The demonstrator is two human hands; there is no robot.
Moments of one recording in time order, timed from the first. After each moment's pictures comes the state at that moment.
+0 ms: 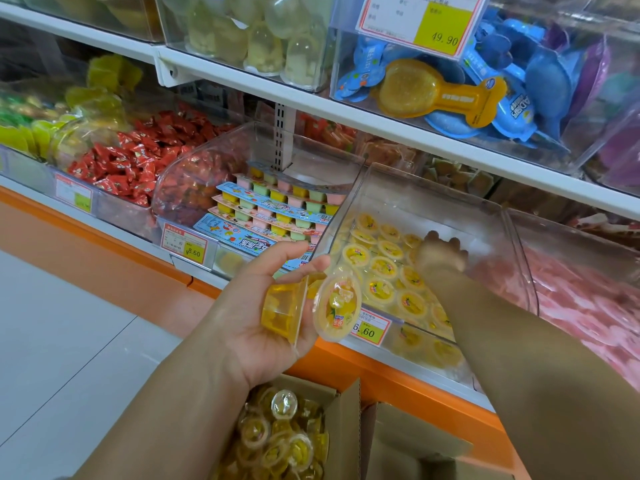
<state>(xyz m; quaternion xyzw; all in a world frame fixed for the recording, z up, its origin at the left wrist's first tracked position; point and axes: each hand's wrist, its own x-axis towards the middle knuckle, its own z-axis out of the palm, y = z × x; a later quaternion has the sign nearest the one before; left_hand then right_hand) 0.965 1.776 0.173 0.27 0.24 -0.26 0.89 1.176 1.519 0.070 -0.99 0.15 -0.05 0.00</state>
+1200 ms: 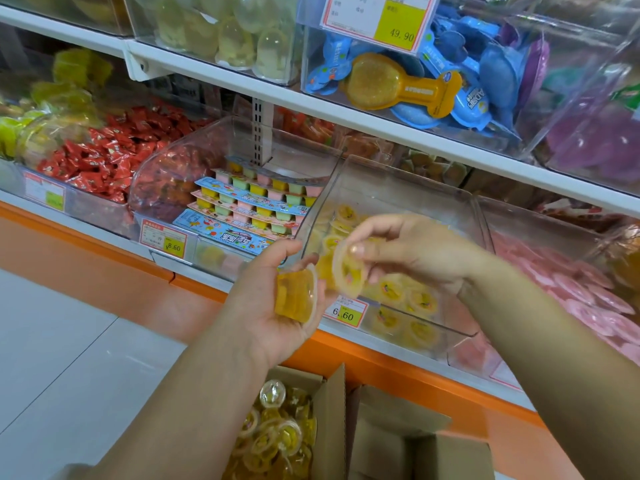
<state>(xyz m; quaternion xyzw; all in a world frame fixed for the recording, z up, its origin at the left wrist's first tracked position) 0.966 1.749 0.171 0.24 0.26 -0.24 0.90 1.037 1.567 0.203 -0.78 -0.16 0.24 0.56</state>
